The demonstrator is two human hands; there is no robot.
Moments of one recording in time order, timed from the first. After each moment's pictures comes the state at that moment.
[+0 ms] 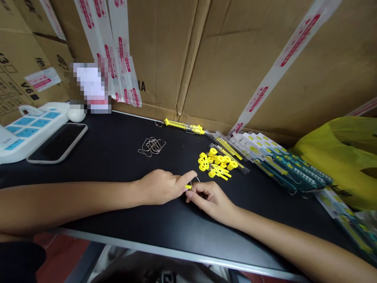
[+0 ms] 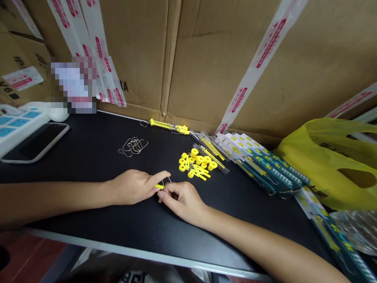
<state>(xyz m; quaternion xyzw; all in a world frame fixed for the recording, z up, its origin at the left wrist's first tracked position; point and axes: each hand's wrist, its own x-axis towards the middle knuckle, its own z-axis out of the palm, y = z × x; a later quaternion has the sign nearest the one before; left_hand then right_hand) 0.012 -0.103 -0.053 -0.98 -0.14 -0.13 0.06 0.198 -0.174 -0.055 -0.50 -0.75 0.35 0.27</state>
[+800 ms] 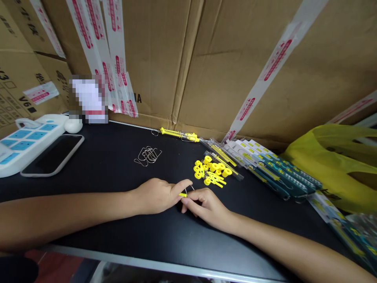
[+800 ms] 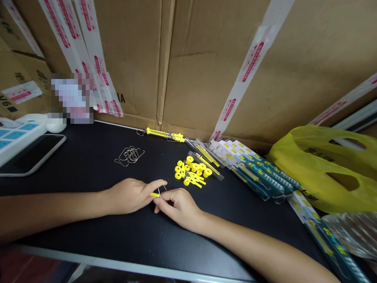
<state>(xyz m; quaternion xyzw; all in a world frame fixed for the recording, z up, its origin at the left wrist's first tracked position) 0.011 -0.098 -0.053 -0.98 -0.16 -0.09 0.02 0.199 -0.167 -0.053 -0.48 -0.76 0.36 0.26</state>
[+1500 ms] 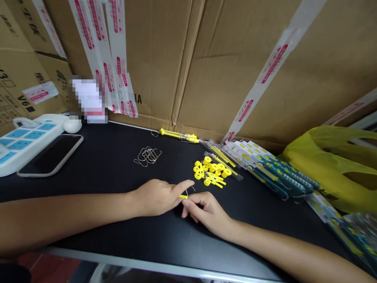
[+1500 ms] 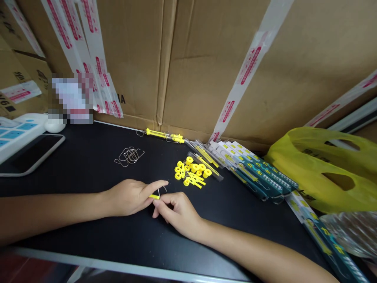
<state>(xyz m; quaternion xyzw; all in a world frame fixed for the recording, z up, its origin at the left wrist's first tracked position) 0.010 -0.100 -0.056 -0.98 -0.13 -0.16 0.04 0.189 -0.179 -0.050 -0.49 -0.70 0.42 0.31</state>
